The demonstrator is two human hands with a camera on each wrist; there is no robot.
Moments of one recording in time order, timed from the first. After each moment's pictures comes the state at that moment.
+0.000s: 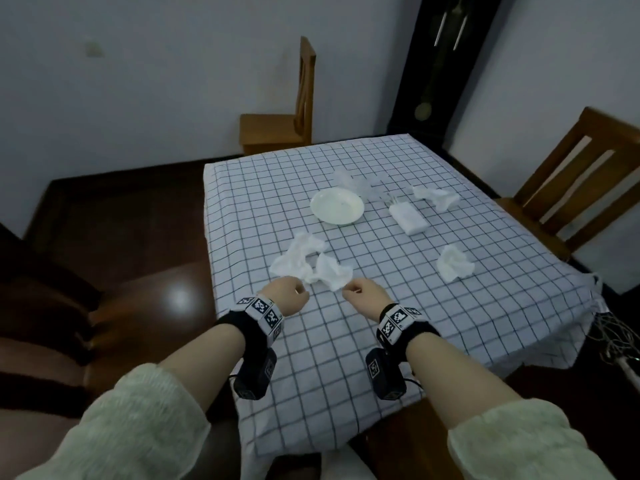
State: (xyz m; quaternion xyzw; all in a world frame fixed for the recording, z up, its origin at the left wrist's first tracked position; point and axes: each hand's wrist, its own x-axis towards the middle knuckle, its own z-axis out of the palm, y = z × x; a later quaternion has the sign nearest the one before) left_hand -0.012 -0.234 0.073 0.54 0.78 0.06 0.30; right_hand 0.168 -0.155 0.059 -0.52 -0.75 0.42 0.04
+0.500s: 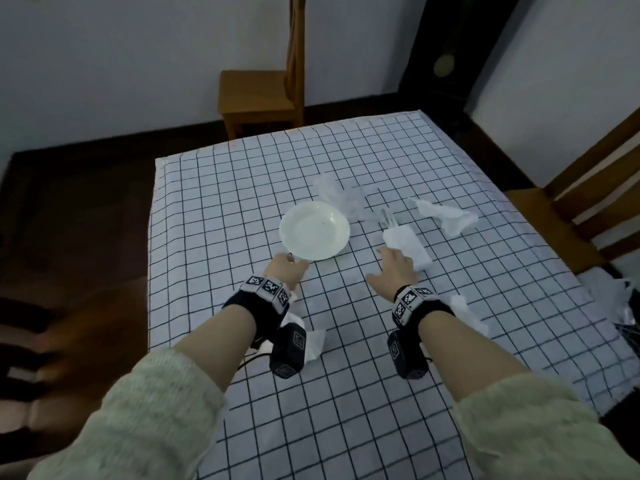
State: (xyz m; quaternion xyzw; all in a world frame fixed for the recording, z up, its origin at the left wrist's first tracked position) left_hand -0.024 0.019 0.038 0.25 0.82 0.26 0.44; right_hand 0.171 0.104 0.028 -0.58 -0.77 0.25 -0.05
